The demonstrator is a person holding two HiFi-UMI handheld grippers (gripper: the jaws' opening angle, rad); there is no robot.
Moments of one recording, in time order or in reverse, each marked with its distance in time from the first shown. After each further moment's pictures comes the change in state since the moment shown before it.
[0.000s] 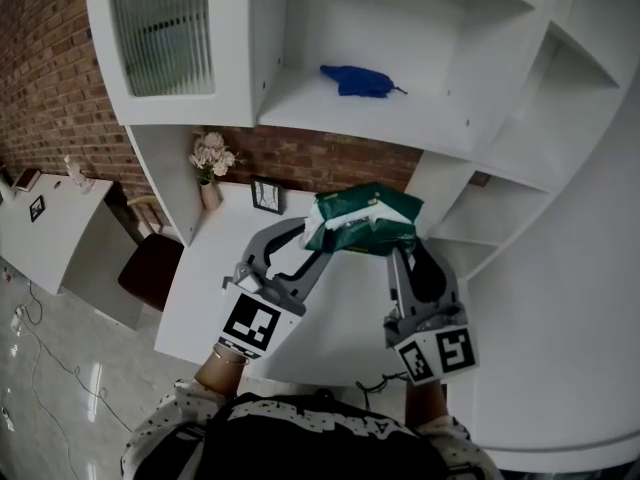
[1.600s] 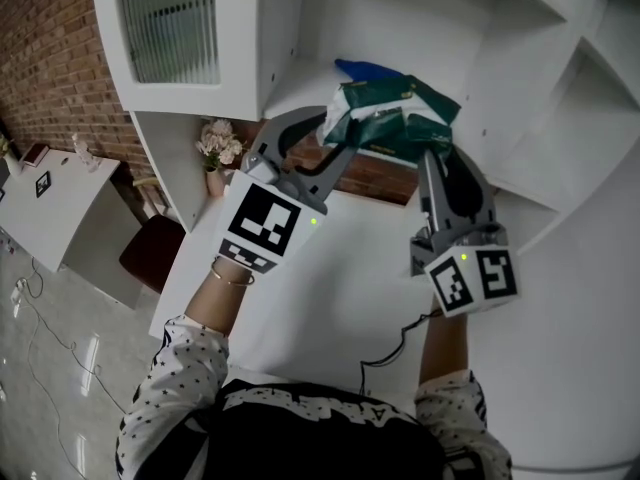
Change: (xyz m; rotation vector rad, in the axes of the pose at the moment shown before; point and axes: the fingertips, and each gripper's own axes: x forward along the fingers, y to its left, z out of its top) left arm 0.084 0.109 0.087 0.154 -0.055 0.114; right arm 0.117 -0.052 0.093 -0.089 -0.110 0.070
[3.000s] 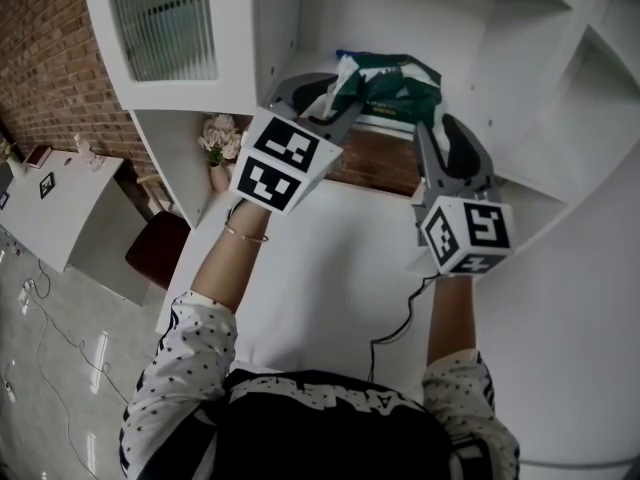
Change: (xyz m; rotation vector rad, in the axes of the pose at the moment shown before) left arm 0.050 0.027 -0.037 -0.090 0.151 -0.009; right arm 0.033 -0.028 -0.034 -0.093 0.113 -0.092
